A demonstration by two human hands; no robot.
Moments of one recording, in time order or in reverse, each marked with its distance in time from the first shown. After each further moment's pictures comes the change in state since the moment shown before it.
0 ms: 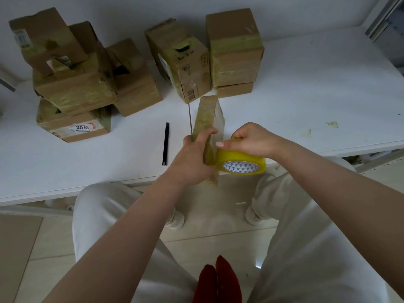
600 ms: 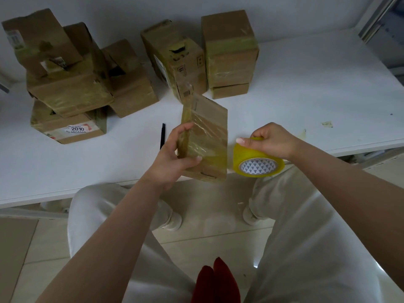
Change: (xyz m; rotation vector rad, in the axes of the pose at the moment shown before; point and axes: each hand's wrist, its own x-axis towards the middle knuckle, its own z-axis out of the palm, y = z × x) left_hand -0.008 -0.025 -0.009 -0.753 0.052 0.071; right_hand -0.019 0.042 -0.021 0.104 0.118 0.033
